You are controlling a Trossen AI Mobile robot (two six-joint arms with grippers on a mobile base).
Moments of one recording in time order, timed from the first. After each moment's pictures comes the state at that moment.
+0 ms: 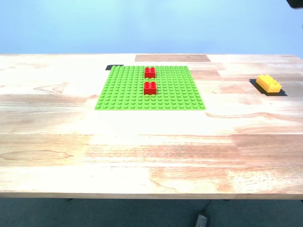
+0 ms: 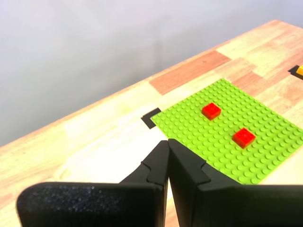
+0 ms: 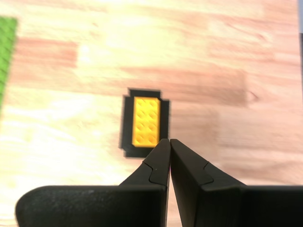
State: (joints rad) arm 0 0.00 0.77 0.84 -0.62 0.40 0.37; arm 1 0.06 1.27 1.05 -0.80 0.03 -0.06
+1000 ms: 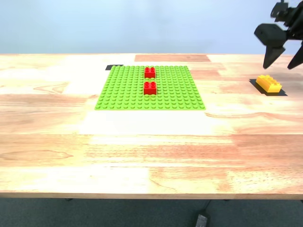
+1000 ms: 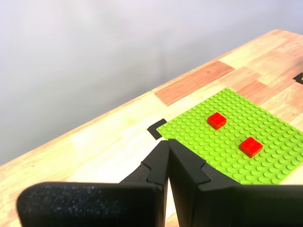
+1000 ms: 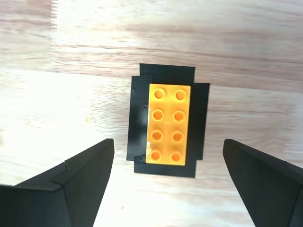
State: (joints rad) arm 0 0.00 0.74 0.82 -0.56 0.40 0.37; arm 1 0.00 1.64 1.06 -0.70 -0.08 -0.09
